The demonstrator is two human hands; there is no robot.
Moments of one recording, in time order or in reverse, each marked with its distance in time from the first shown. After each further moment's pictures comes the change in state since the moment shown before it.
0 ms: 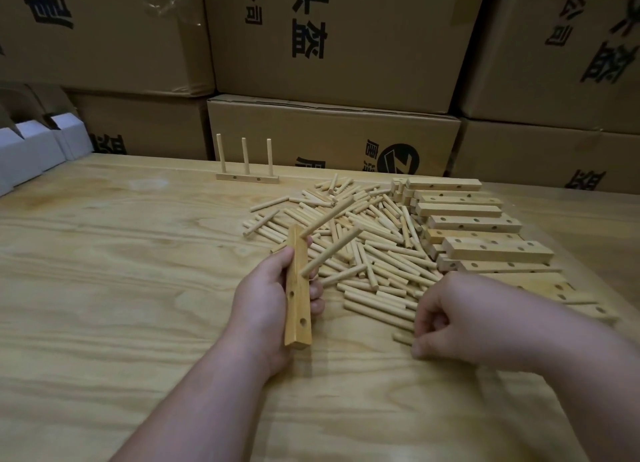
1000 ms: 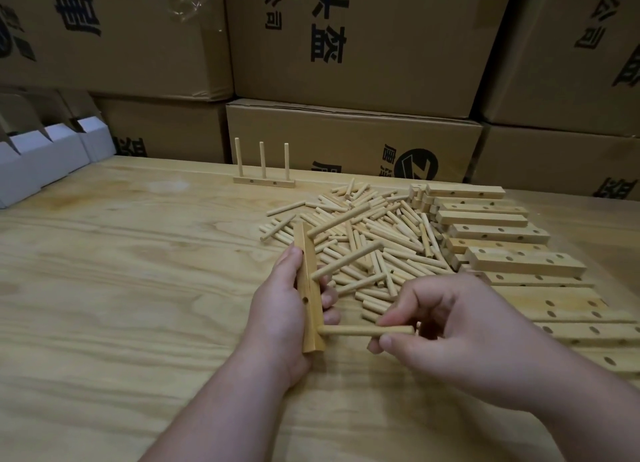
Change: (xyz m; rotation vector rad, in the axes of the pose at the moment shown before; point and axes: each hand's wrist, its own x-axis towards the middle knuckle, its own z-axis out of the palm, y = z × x) left_hand 0.002 -0.001 -0.004 -0.034 0.097 0.048; right_hand -0.007 -0.034 0.016 0.787 0.150 -0.359
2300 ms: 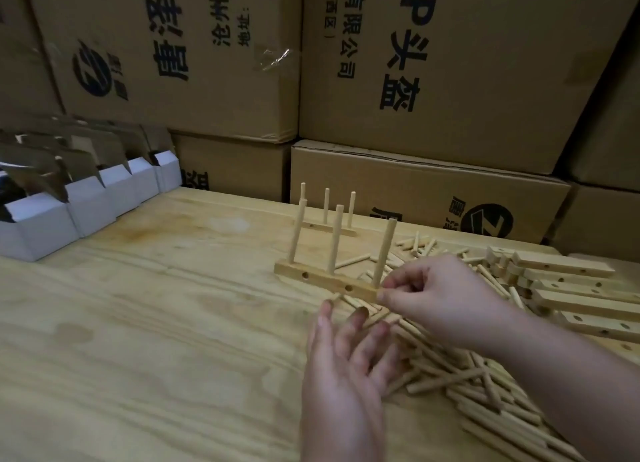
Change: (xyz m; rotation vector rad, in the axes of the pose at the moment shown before) left_hand 0.012 0.029 -0.004 -0.410 0.243 0.074; right_hand 0.165 -0.027 0.021 -0.270 0.073 0.004
